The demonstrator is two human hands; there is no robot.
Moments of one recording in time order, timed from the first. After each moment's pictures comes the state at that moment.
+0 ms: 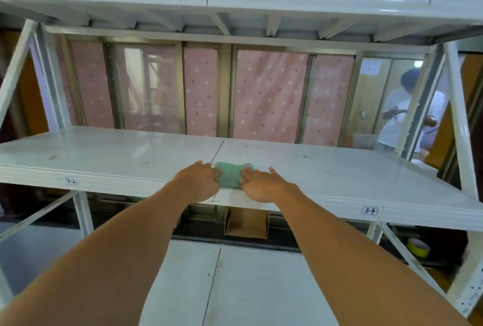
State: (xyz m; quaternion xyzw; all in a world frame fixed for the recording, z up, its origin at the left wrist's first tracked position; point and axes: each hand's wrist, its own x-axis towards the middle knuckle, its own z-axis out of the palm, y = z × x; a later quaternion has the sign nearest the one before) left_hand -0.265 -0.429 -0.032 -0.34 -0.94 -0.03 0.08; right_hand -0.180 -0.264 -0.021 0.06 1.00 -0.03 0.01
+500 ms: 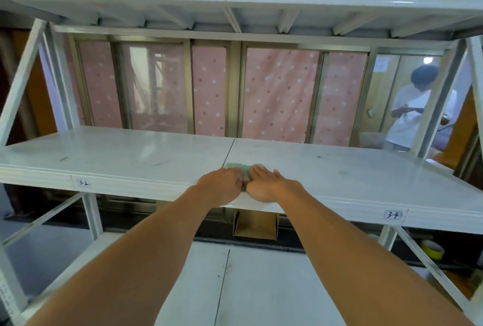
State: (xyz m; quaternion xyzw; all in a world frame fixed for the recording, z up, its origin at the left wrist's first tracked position) left_hand -0.265 -0.419 -0.040 -0.38 -0.92 -0.13 0.07; right_hand -0.211 -0.281 -0.028 0.09 0.99 -0.04 0.05
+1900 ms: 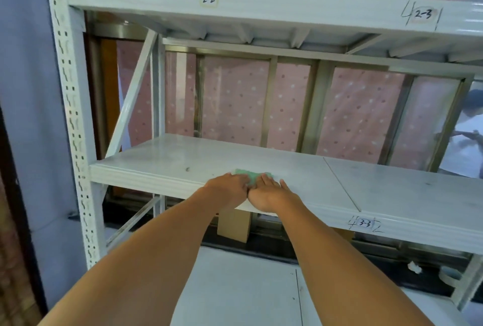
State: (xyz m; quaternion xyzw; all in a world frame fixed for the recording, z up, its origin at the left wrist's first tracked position) left_hand -0.410 -0.709 -0.035 -0.30 -0.94 -0.14 0.01; right_hand -0.354 -0.591 -0.029 0.13 0.99 -0.04 0.05
